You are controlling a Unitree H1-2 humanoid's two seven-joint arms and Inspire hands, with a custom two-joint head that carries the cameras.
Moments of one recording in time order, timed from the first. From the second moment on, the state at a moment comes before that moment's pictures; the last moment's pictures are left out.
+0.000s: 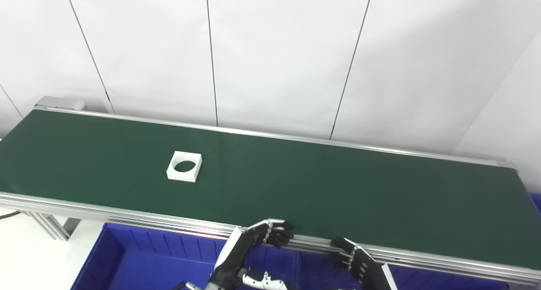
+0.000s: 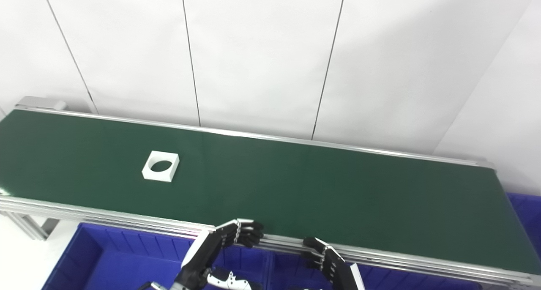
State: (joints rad) left arm 0.01 0.01 -0.33 0.24 0.20 -0.43 -0.02; right arm 0.09 -0.08 0.05 0.36 0.02 -0.42 0.16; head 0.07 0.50
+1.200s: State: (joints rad) left arm -0.57 0.21 -0.37 0.41 0.86 -0.33 0.00; right arm 0.06 -0.04 -0.05 0.41 0.04 -0.44 0.28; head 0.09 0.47
